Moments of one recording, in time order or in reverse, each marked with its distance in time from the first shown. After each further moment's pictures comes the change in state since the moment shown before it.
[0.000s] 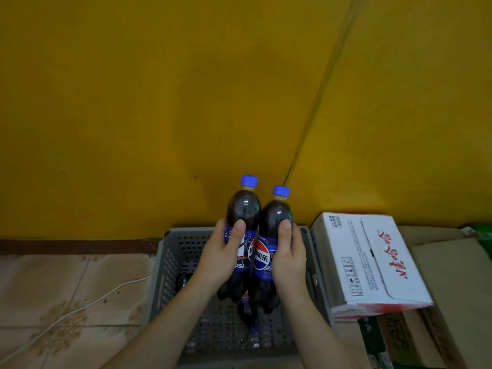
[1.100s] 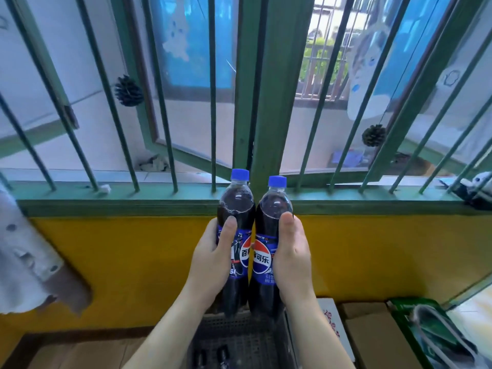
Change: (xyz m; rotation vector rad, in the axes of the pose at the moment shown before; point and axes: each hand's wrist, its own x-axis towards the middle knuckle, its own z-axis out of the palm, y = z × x) left_hand -0.212 0.564 -0.092 -0.172 0.033 0.332; right_hand -0.140 -0.592 -0.015 -0.034 -0.028 -0.179
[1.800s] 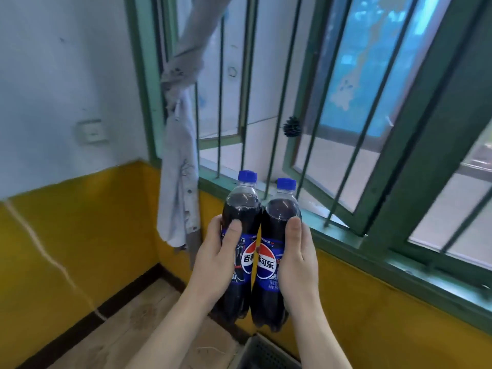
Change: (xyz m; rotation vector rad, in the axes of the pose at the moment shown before) left_hand -0.098 0.068 -0.087 0.154 0.617 0.155; right_hand -0.072 -0.079 0.089 0.176 -0.611 -0.154
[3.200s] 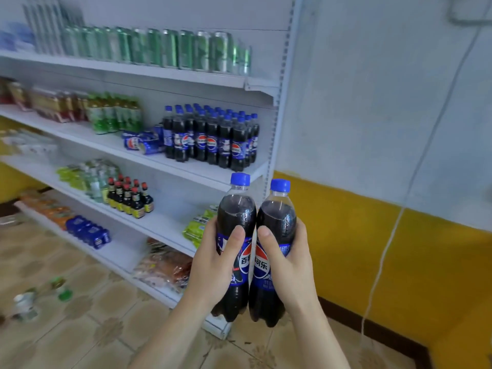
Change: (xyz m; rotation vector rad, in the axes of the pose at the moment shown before) left_hand -0.407 0.108 -0.279 0.307 1.407 0.077; right_hand -0.390 -0.075 0.262 0.354 -1.514 -0.055
